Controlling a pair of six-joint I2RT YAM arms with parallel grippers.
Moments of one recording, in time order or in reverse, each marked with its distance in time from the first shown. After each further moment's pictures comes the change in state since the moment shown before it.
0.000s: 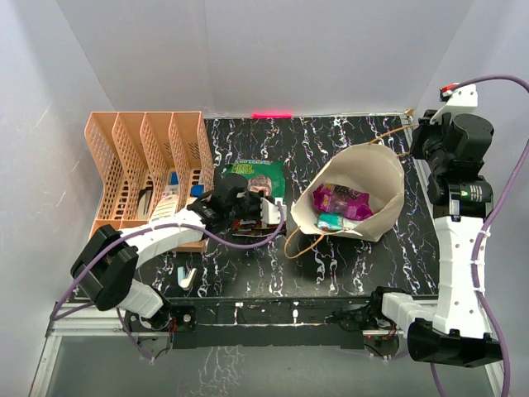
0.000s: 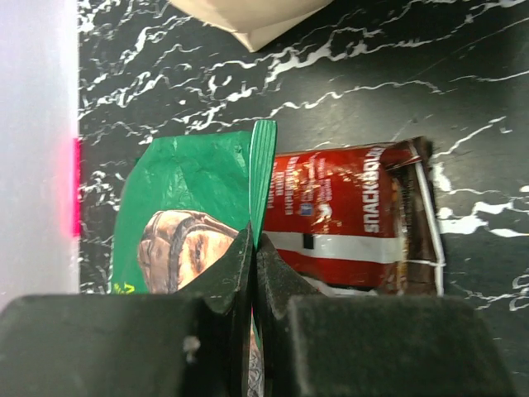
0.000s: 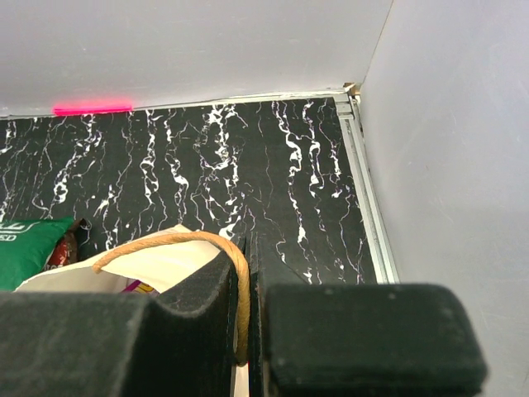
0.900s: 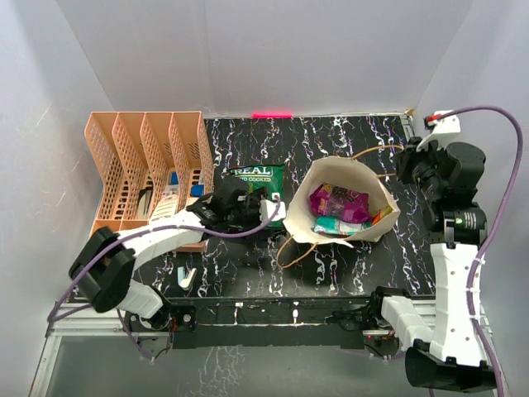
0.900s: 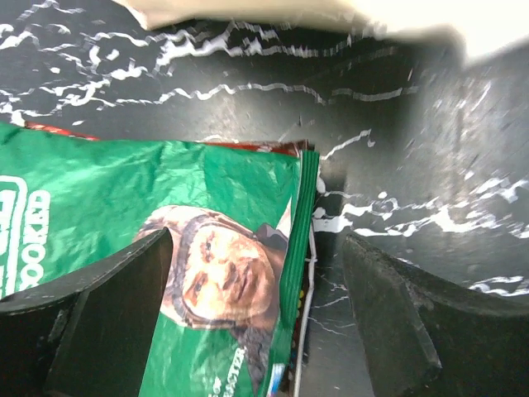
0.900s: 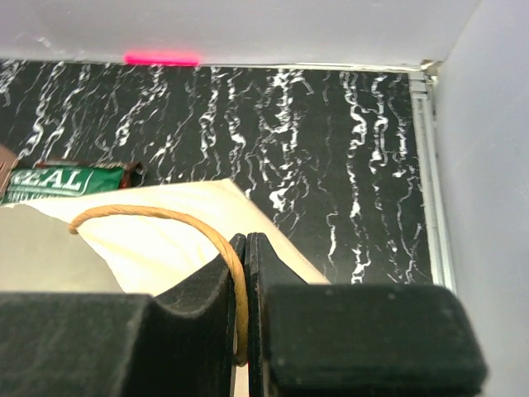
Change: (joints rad) left arm -0.024 0.034 -0.014 -0.119 0.097 -0.242; right arm 0.003 -0.138 -0.152 -0.015 -0.172 0.009
